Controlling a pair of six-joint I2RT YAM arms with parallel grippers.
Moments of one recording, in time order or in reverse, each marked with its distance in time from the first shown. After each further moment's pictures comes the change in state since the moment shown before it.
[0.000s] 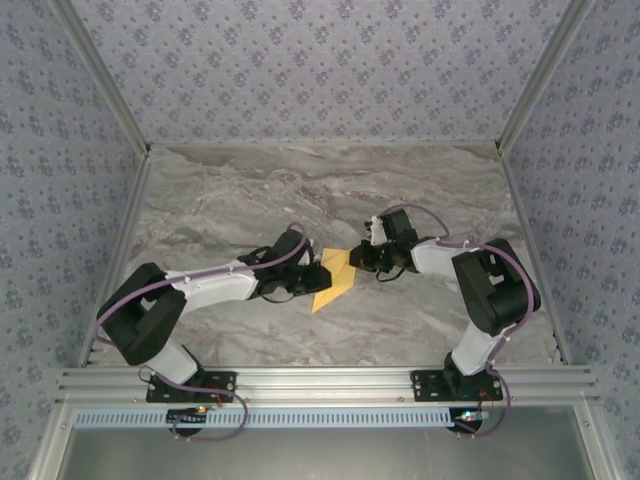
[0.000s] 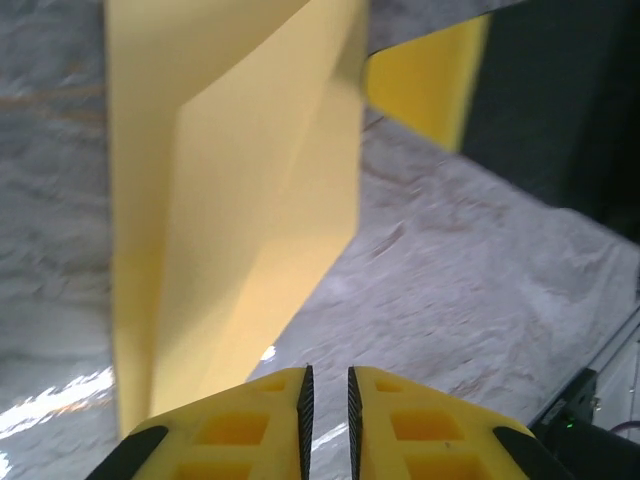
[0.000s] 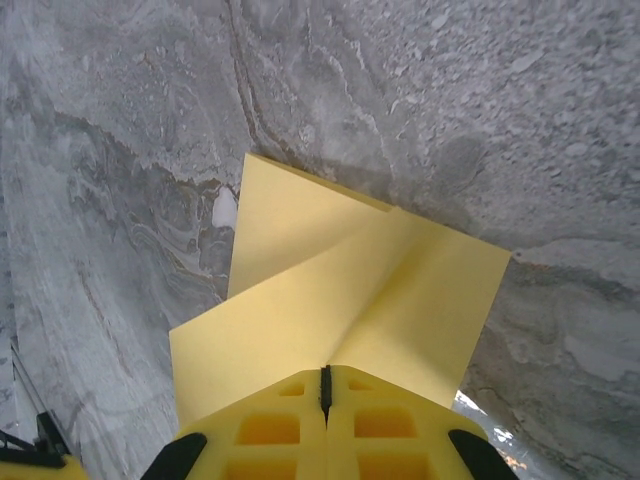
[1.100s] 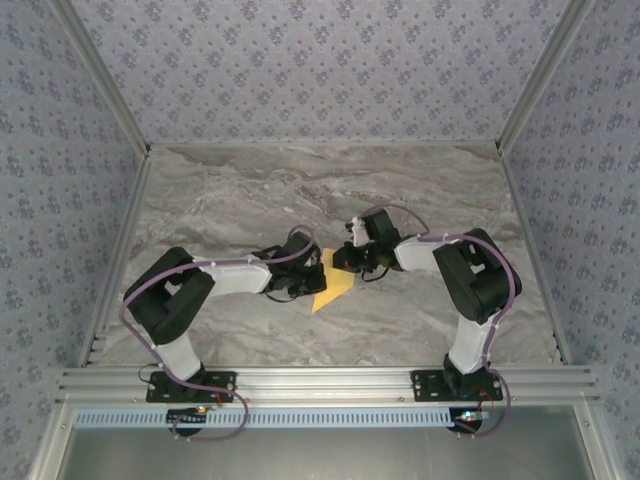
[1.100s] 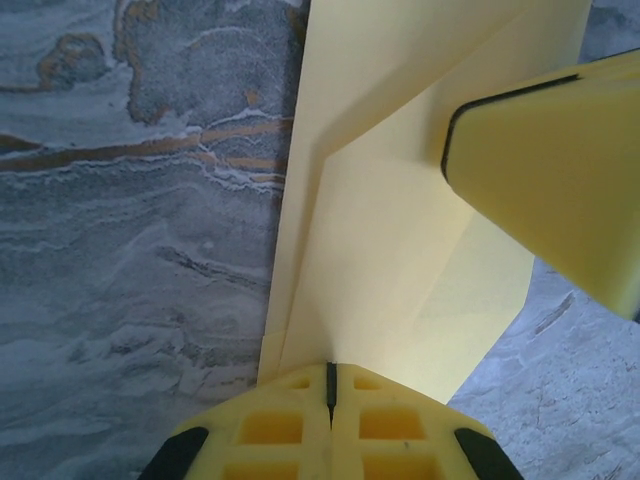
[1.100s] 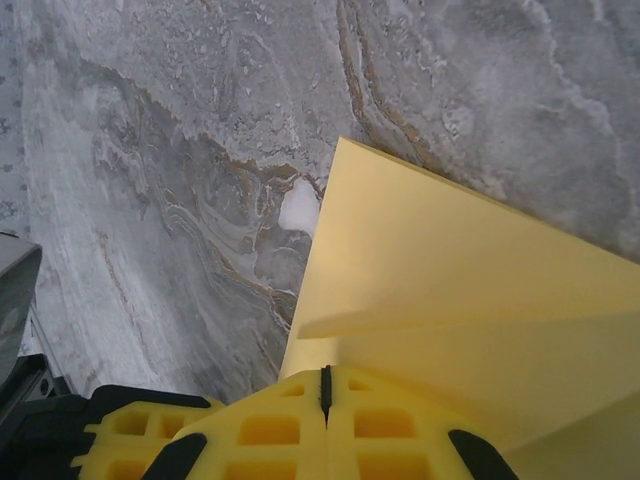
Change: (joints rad) left arm 0.014 0.159 0.033 -0.038 -0.098 0.000; right arm 0.090 0.126 0.087 0.049 -0.052 0.002
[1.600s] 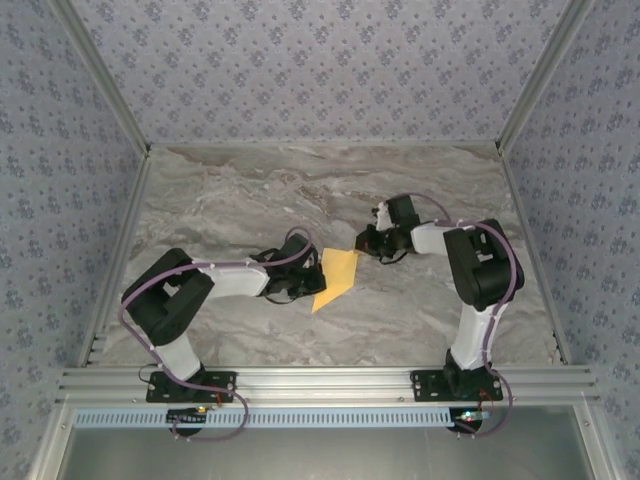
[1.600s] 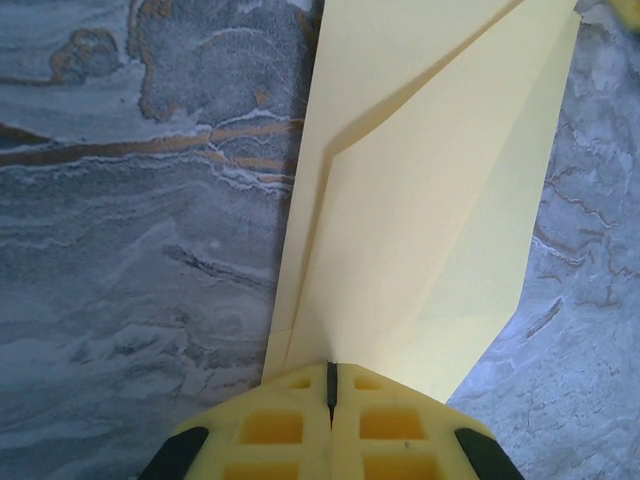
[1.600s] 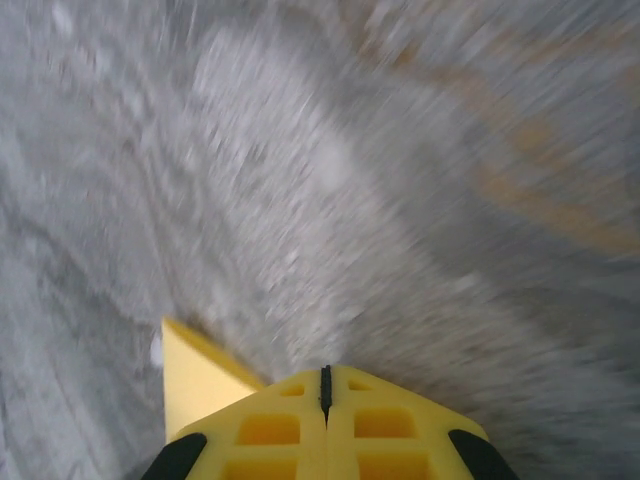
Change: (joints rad) left arm 0.000 -0.010 -0.044 0.070 0.005 -0.029; right arm -0.204 0.056 0.091 -0.088 0.050 -0.041
